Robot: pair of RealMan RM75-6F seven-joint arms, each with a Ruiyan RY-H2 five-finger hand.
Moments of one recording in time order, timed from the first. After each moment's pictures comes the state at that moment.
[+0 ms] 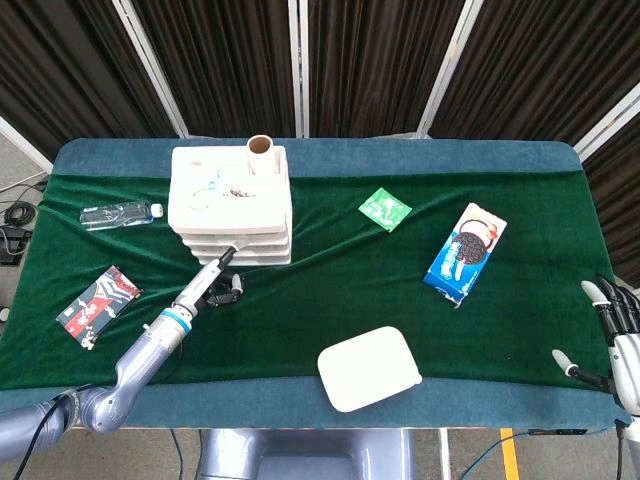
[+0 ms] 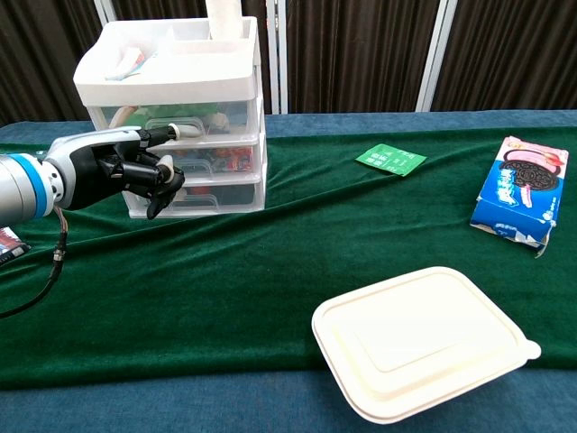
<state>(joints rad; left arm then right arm) -0.65 -1.47 -0.26 -1.56 1.15 0.75 -0.57 0.04 -1.08 0.08 -1.54 -1.60 1.63 0.32</state>
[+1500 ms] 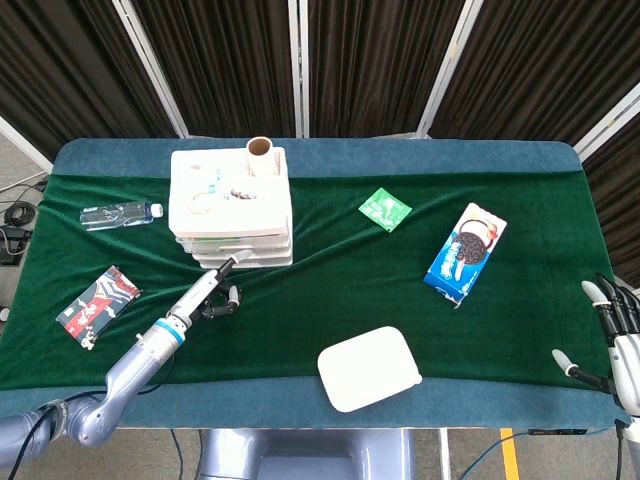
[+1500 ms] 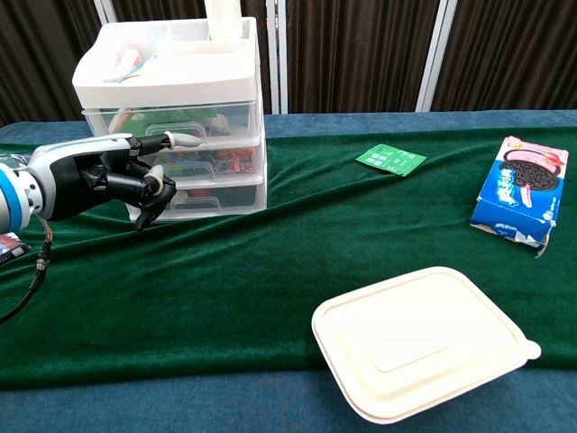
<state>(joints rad) -0.62 -1.43 -0.21 -1.61 1.25 0.78 -0.62 0.03 -1.08 0.08 -1.54 -1.60 1.64 0.31</state>
